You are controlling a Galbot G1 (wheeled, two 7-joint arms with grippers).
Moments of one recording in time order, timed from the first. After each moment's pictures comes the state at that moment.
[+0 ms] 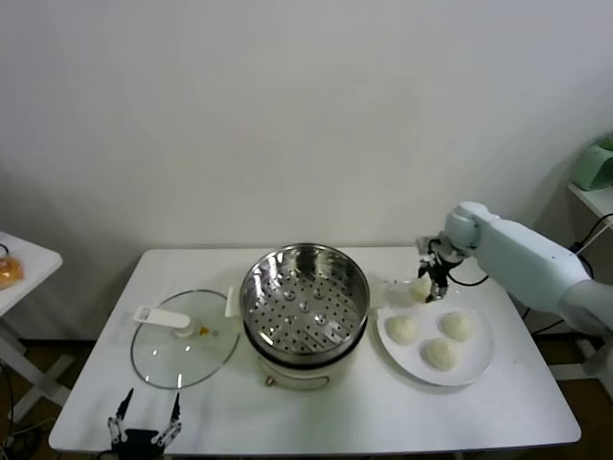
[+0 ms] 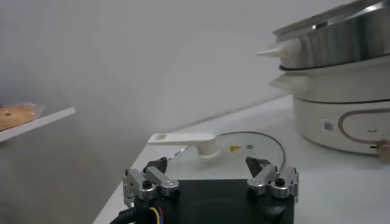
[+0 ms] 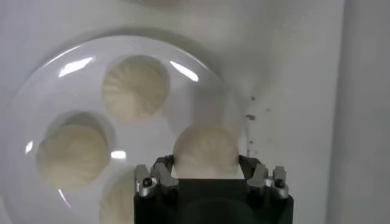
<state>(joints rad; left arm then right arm) 1.81 -1.53 -0.78 -1.87 0.14 -0.27 0.06 0.32 0.88 -1.09 0.96 0.05 -0.11 -1.12</state>
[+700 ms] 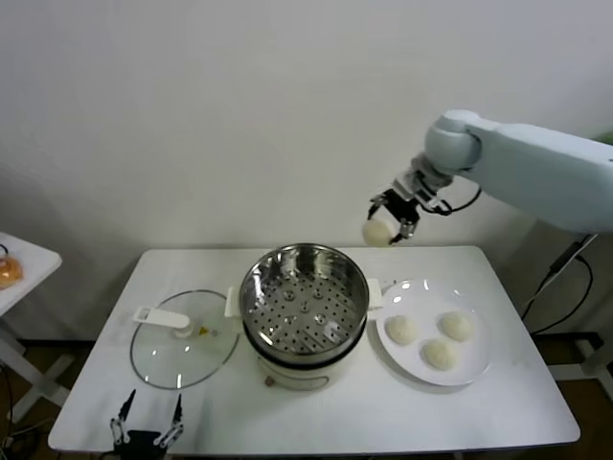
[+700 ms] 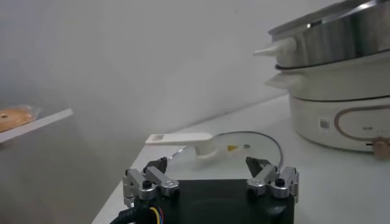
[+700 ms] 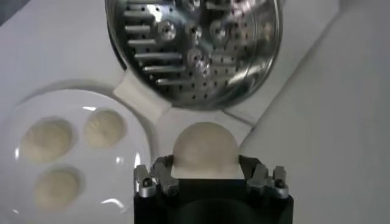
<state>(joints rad) 1.81 -1.53 -0.77 -1.85 0.15 -0.29 0.05 0.83 1.02 -1.44 1.31 0.19 0.27 -1.03</state>
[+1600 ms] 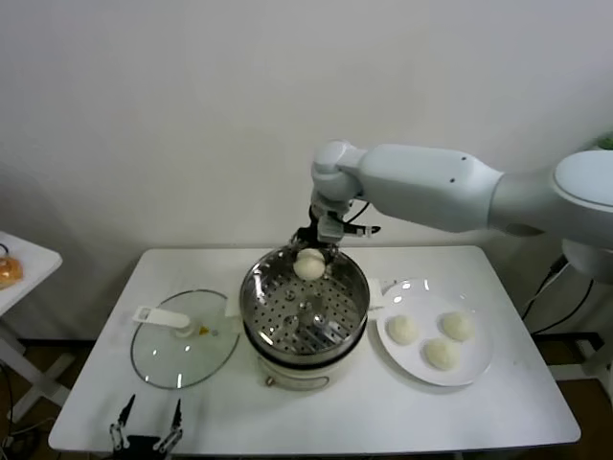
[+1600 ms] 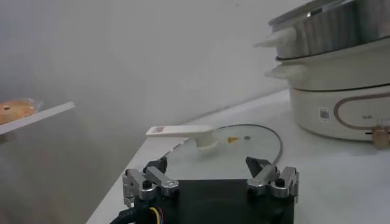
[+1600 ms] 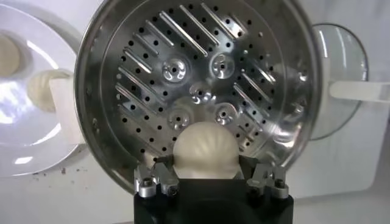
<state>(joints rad) 1.81 -1.53 -0.78 -1.82 0.16 -0.31 0.04 0.63 1.32 -1.42 1.13 -0.15 0.63 -0.95</state>
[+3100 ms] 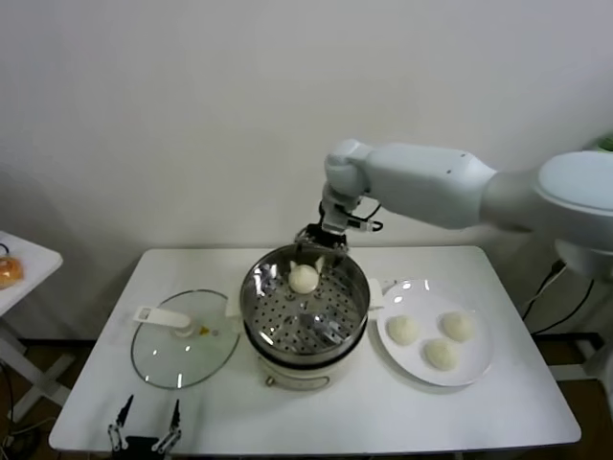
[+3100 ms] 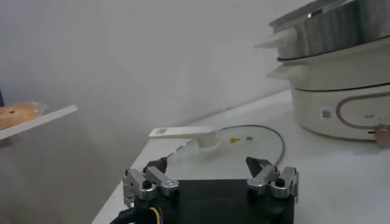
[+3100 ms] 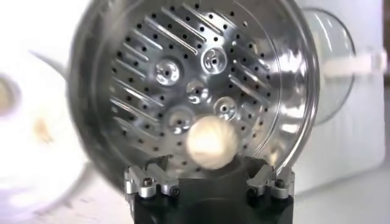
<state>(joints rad) 1.81 -1.54 -0.78 -1.82 0.17 -0.33 0.03 0.82 1.21 -1.67 1.15 0.33 0.39 -0.97</state>
